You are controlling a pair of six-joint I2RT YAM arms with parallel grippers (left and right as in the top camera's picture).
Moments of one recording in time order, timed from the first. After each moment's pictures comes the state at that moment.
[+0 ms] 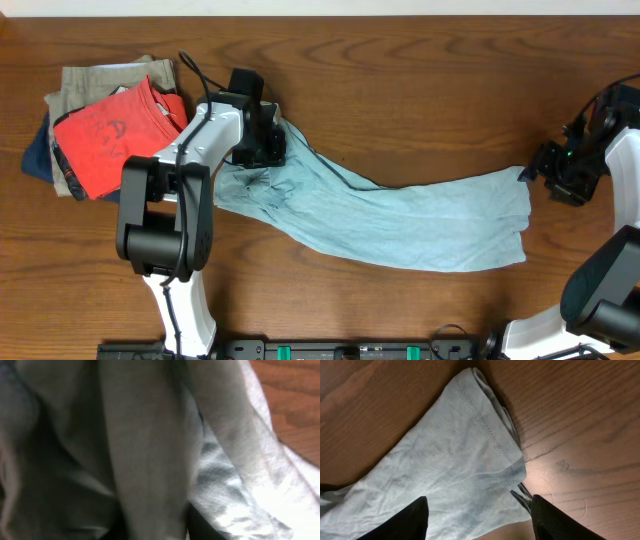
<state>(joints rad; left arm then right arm) -0.18 2.06 1.41 -0.81 0.28 -0.16 -0.38 1.73 1.36 -1.18 -0.15 0.18</state>
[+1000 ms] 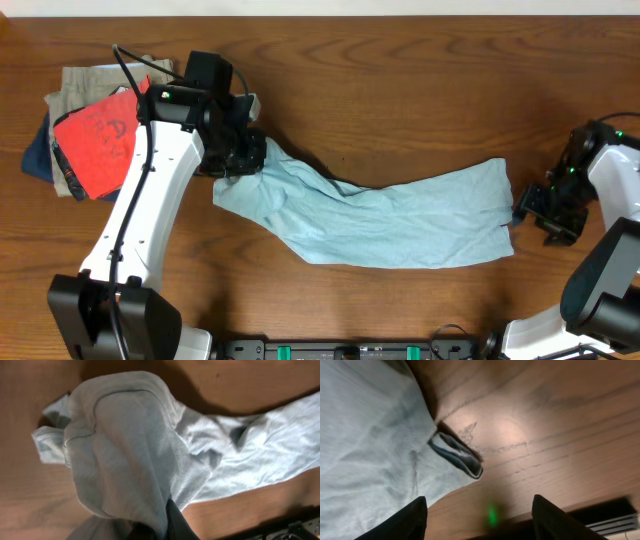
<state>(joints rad) -0.16 1.63 1.48 -1.27 0.30 -0.15 -0.38 1.73 1.15 -1.23 -0.02 0.20</state>
